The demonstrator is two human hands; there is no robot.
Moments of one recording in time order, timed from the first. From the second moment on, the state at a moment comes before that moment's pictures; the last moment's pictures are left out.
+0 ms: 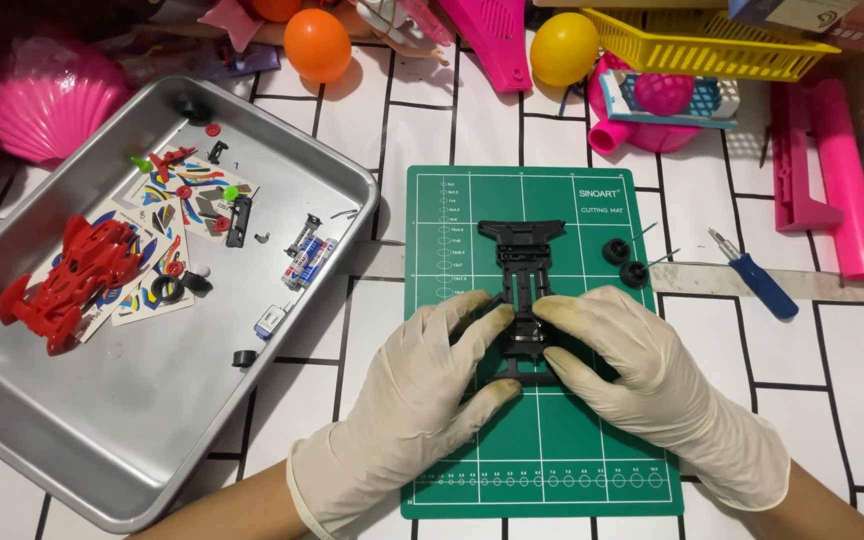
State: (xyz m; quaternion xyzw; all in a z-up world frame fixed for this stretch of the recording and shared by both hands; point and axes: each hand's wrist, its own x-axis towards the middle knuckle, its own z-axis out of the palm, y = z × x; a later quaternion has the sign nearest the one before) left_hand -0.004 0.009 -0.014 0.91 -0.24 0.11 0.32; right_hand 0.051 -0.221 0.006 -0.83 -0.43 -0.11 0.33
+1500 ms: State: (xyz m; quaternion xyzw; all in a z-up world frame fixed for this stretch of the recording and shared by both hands) left_hand -0.005 0.018 -0.015 0.89 -0.26 0.07 0.36; right_hand 0.048 -0.219 0.006 -0.84 -0.44 -0.13 0.29
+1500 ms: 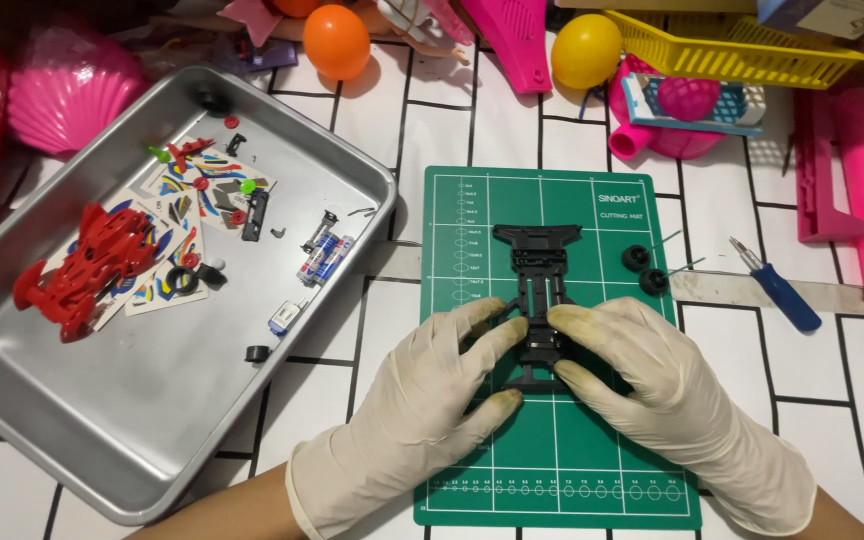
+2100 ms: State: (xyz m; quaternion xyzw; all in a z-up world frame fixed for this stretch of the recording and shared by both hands) left_hand -0.008 0.018 -0.008 0.89 -0.24 0.06 0.39; right_hand 0.046 -0.220 0.002 -0.84 -0.45 -0.15 0.26
